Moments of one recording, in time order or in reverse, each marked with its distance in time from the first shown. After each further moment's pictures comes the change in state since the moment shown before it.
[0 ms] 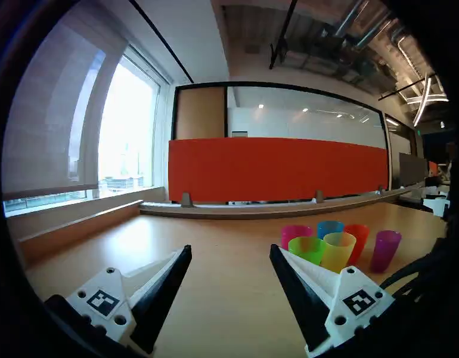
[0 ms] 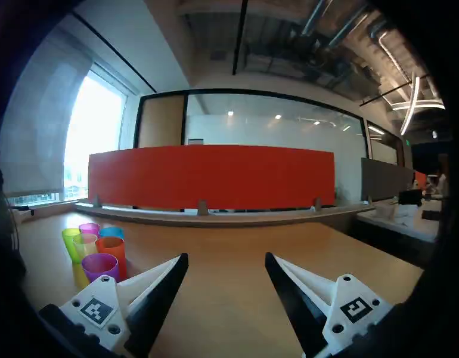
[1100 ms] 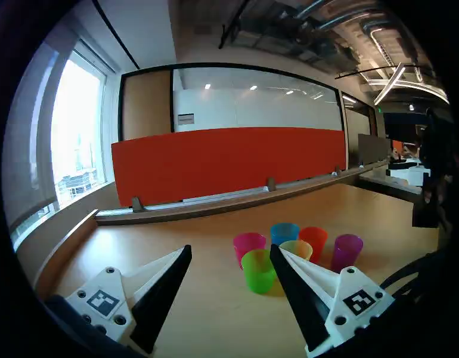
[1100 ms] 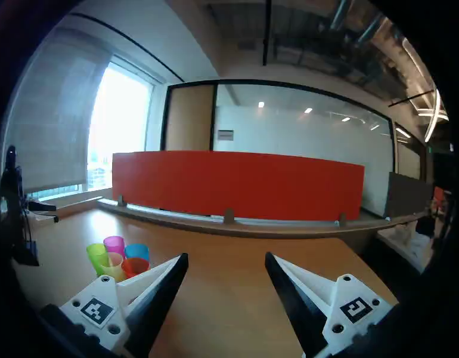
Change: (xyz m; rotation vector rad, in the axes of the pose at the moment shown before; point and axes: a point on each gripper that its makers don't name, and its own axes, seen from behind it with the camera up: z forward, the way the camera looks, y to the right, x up) left arm 0.058 0.061 0.013 -0.312 -0.142 0.098; right arm 0.080 -0.030 0.008 0.207 -0.104 -0.071
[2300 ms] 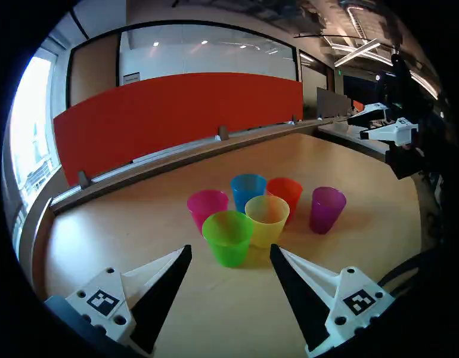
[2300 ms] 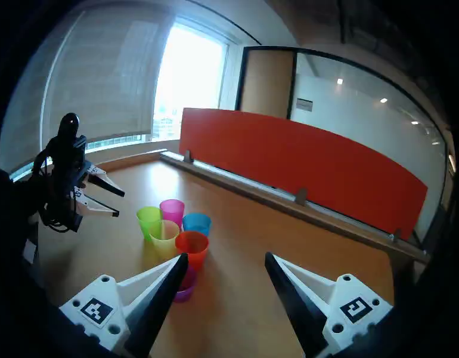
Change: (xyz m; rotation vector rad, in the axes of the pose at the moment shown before) left arm -0.063 0.044 0.046 -0.309 -0.281 0.083; right arm -0.006 -0.085 0.021 0.388 -0.236 -0.178
